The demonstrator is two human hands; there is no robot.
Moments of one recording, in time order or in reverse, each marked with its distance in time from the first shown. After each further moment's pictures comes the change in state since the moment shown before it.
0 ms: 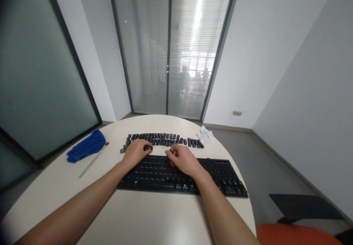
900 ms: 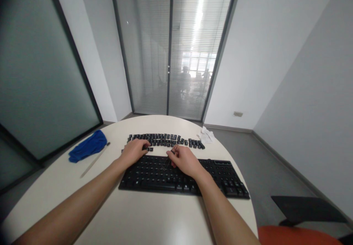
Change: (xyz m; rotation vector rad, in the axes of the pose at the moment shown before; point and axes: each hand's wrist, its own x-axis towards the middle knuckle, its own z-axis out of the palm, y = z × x) left_hand 0.002 -0.006 -0.019 0.075 -0.100 -0.021; right_hand 0.000 0.003 0.001 0.015 -0.008 -0.001
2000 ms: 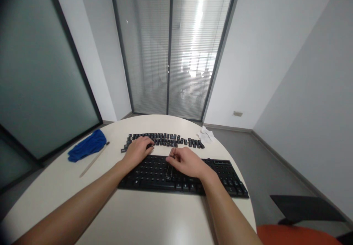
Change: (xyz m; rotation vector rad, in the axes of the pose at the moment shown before) left_hand -0.004 0.013 0.003 -0.028 0.072 0.116; right_hand -0.008 -0.013 -0.012 -0.120 -0.144 -0.149
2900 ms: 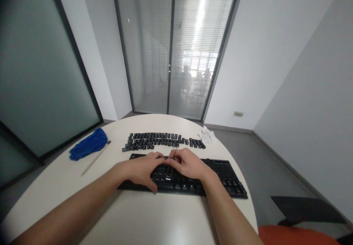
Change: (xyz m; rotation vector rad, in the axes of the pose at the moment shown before) left_hand -0.028 0.038 -0.038 -0.251 -0.587 0.345; right_hand -0.002 -0.003 -0.001 0.024 -0.048 -0.028
